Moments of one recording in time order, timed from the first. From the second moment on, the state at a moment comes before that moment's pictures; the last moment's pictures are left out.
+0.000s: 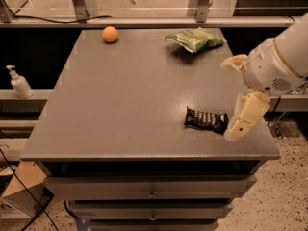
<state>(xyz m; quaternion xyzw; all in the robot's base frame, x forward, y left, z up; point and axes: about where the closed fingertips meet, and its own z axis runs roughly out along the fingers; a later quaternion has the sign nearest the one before) 0.465 -0.159 0.905 -0.64 0.72 0.11 0.25</state>
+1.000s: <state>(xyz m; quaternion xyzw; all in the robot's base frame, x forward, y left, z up) 0.492 -0.138 0.837 -0.59 0.73 0.20 0.29</state>
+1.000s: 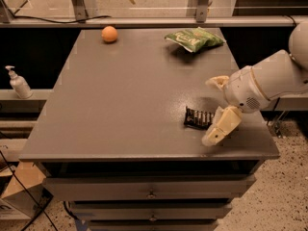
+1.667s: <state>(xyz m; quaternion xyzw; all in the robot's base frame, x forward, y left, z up) 0.497 -0.132 0.817 -0.57 0.74 0.22 0.28</state>
